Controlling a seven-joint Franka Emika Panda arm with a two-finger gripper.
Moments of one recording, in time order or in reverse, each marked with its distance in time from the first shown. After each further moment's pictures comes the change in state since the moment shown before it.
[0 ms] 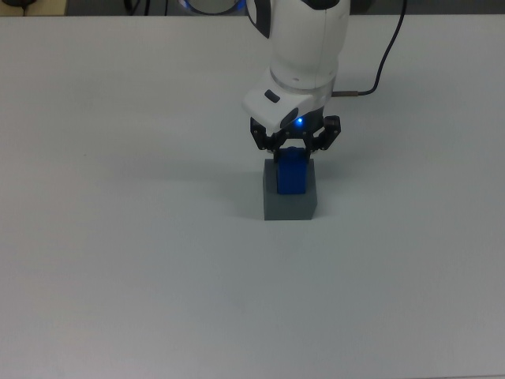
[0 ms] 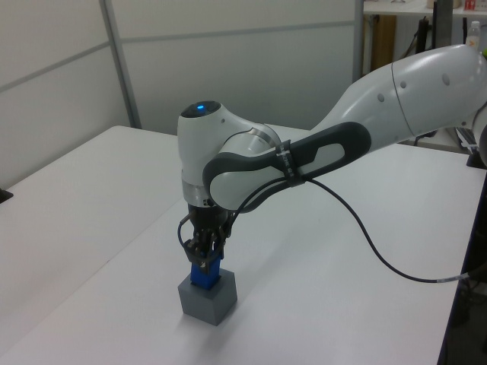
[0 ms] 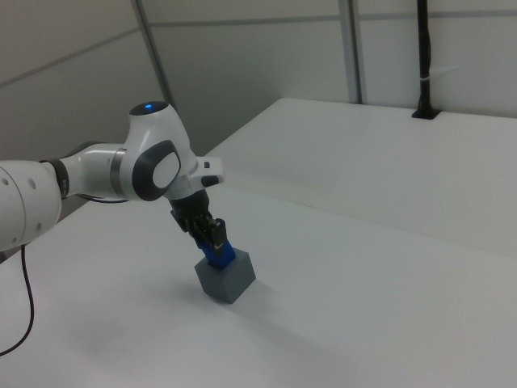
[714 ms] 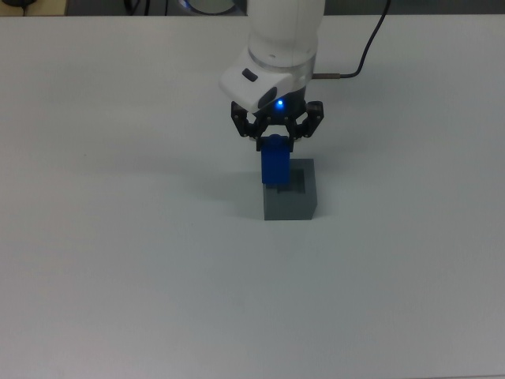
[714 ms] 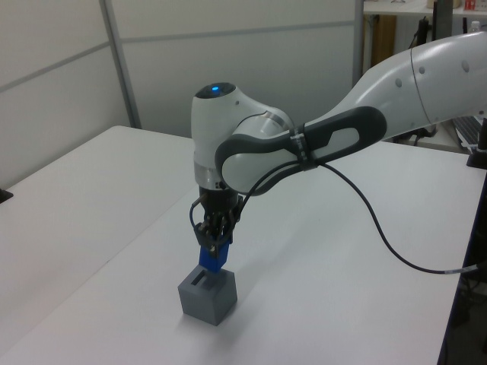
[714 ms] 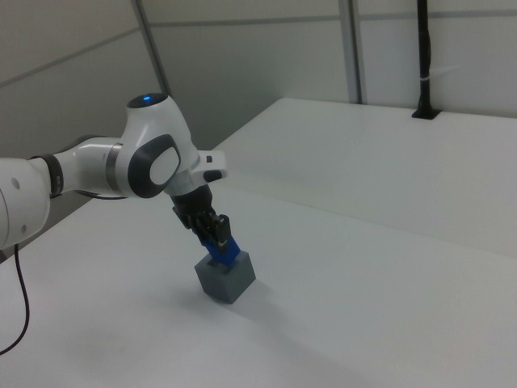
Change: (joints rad) arm -0.017 -0.075 -0.019 -0.051 0.000 -0.005 -0.035
